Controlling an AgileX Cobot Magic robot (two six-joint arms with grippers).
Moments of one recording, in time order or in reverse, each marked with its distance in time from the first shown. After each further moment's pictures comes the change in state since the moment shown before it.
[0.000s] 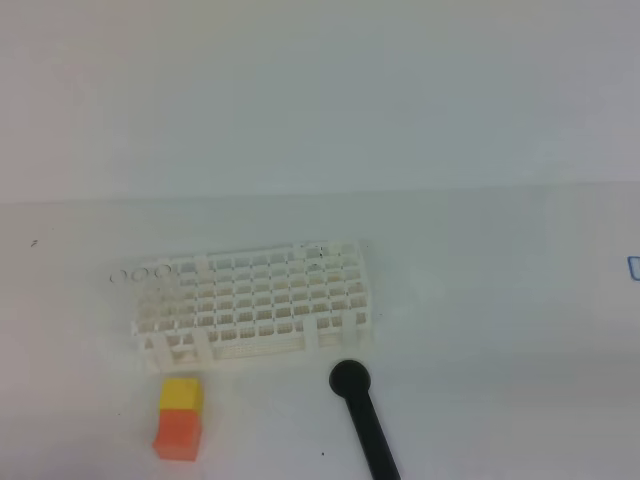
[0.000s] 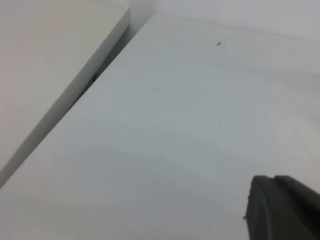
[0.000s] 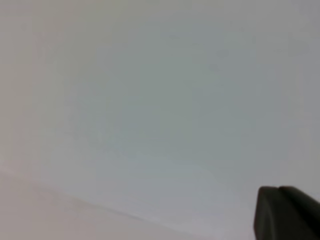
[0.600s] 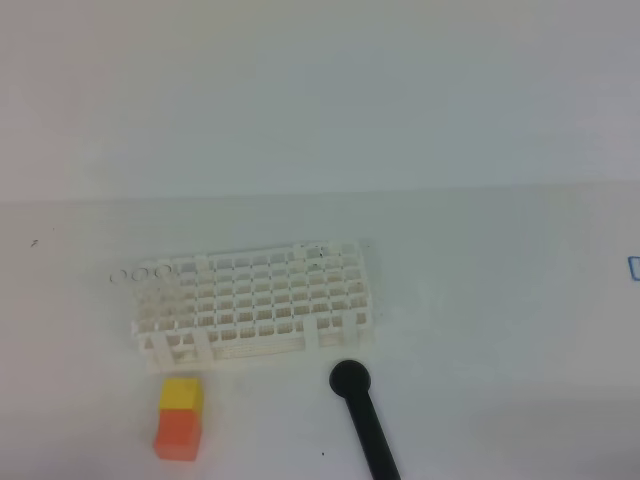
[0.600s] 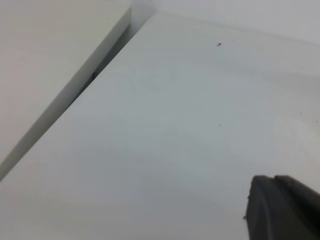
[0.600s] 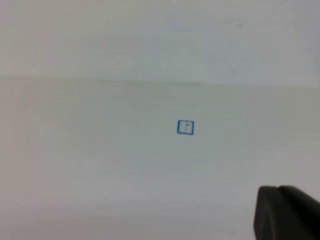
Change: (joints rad) left arm -0.001 0.000 0.000 0.006 0.001 0.007; right arm -0.020 -0.091 0.167 -0.185 0.203 0.532
